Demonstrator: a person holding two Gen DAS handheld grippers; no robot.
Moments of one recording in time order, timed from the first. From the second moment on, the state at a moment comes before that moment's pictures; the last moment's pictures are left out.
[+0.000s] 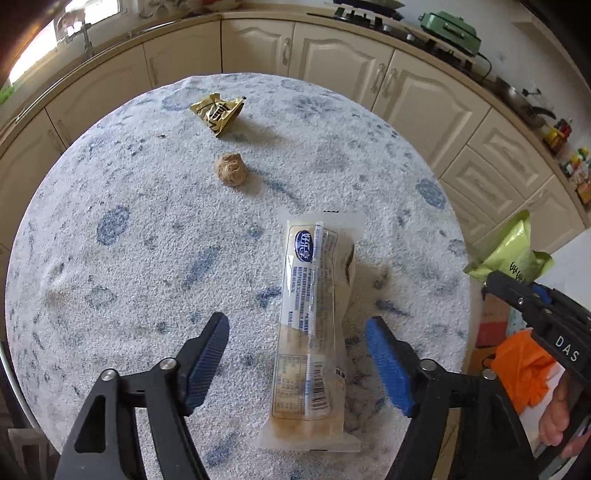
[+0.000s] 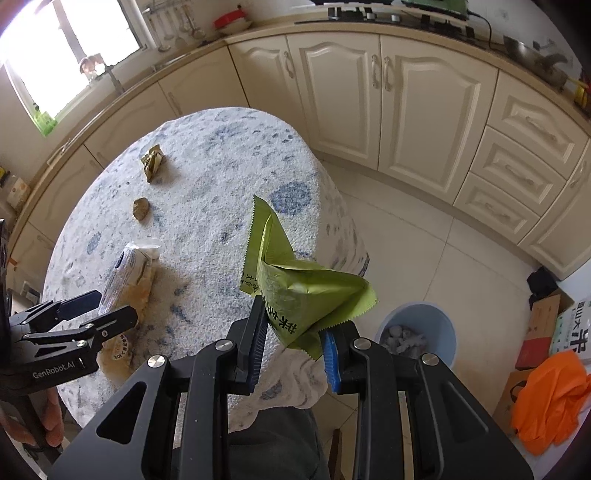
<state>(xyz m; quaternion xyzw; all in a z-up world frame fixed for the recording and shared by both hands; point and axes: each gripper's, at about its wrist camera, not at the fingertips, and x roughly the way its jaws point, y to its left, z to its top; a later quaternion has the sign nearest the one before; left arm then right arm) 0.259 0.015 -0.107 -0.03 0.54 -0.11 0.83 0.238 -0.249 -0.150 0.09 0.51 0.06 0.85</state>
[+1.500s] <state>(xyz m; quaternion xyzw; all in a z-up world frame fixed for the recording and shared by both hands) 0.276 -0.227 -0.132 0.09 0.54 -0.28 0.79 0.194 -0.428 -0.198 0.20 0.52 -0.10 0.82</state>
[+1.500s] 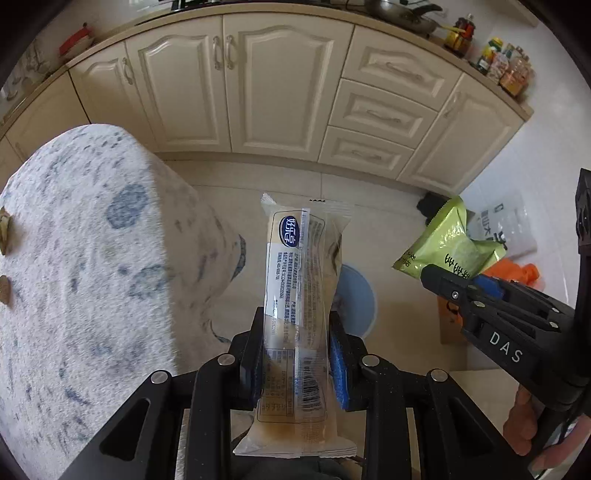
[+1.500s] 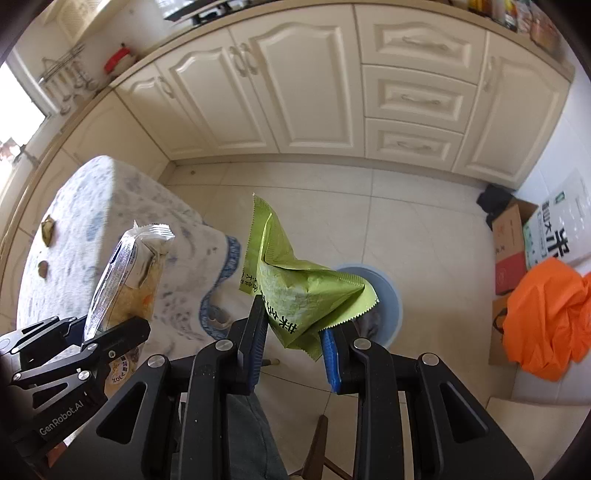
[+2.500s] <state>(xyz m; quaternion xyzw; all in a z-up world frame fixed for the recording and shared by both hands) 0.334 -0.362 -0.207 0.12 0.58 -0.29 0.75 0.159 -0.504 -0.251 0.26 0.55 -0.17 0.78</state>
